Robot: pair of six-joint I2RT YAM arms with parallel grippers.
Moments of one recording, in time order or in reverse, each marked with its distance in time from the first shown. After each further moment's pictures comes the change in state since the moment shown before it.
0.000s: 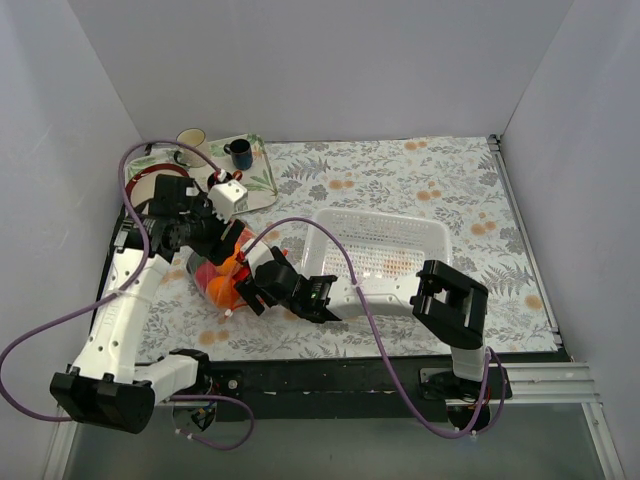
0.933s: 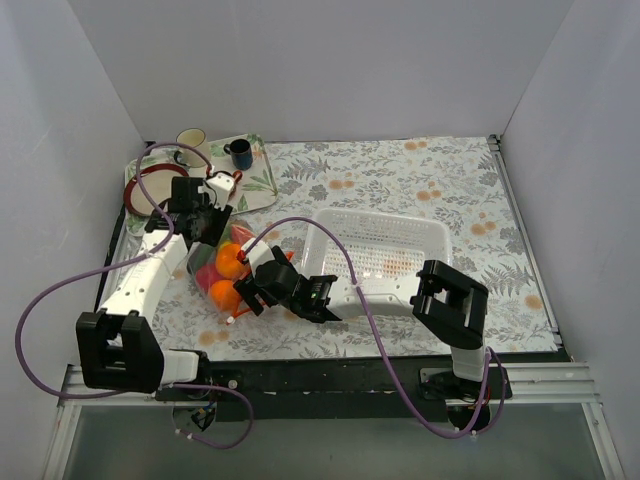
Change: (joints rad) left arm 0.087 0.188 -0.195 0.459 -0.260 -0.109; right arm 0.001 0.000 0.000 0.002 0.005 0.018
